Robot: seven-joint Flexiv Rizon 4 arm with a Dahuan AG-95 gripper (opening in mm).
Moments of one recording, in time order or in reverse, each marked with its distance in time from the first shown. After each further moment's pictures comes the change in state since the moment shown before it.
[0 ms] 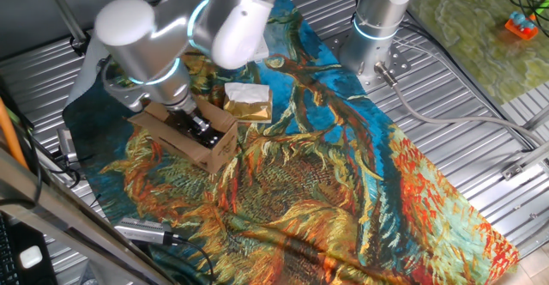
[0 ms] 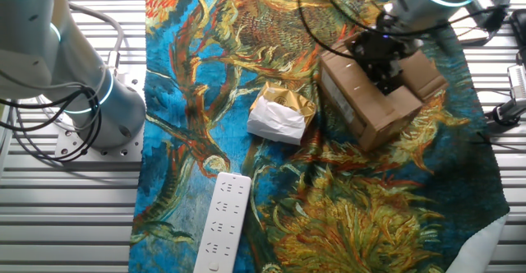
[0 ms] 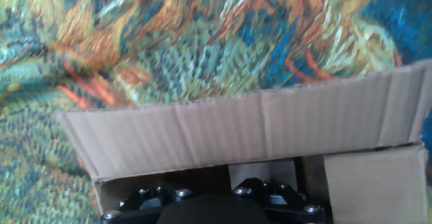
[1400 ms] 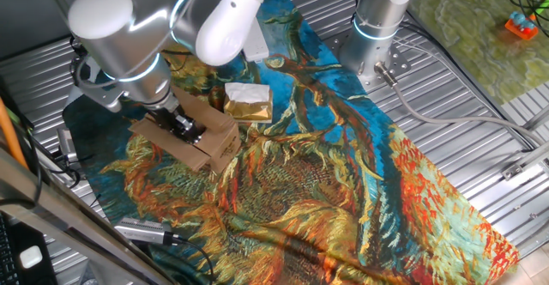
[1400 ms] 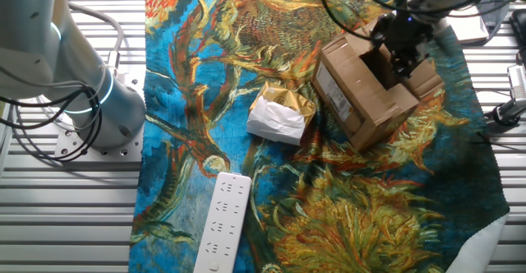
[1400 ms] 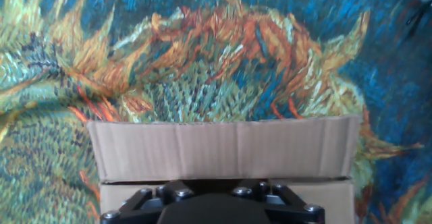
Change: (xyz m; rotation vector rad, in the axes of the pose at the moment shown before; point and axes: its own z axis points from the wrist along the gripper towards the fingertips) arm -0.042 -0.013 -0.056 0.031 -0.008 -0.109
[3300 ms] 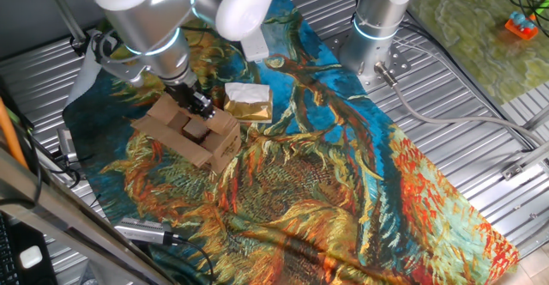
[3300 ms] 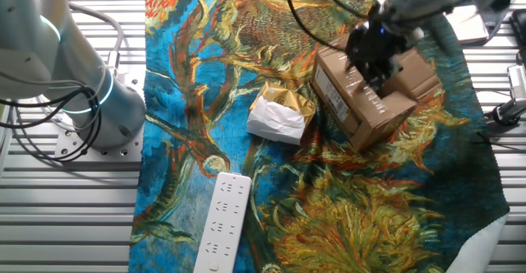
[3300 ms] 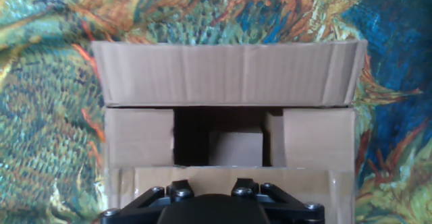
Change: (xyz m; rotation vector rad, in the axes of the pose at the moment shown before) arm 0.062 -0.008 0.013 -0.022 0.020 -0.037
